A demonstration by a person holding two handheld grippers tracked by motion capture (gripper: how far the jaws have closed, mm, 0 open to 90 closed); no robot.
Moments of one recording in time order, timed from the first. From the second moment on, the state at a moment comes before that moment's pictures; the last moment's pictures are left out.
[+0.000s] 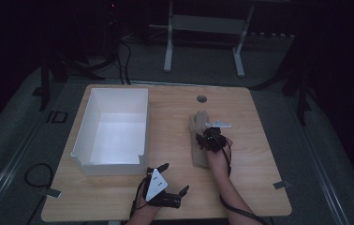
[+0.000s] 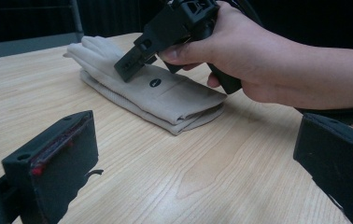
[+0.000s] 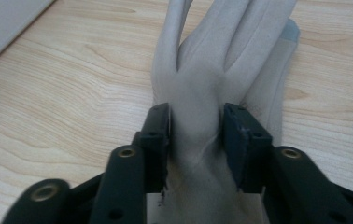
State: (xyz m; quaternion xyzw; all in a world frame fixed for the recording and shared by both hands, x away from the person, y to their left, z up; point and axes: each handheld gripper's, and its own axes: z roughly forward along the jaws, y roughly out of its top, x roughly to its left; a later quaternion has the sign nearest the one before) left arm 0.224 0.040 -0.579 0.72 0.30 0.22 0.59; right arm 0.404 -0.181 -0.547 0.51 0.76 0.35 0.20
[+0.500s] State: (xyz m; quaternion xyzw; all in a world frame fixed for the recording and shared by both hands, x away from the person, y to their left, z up) left arm 0.224 0.040 -0.579 0.72 0.30 0.22 0.59; right arm 0.395 -0.187 -0.555 0.50 0.77 0.35 0.21
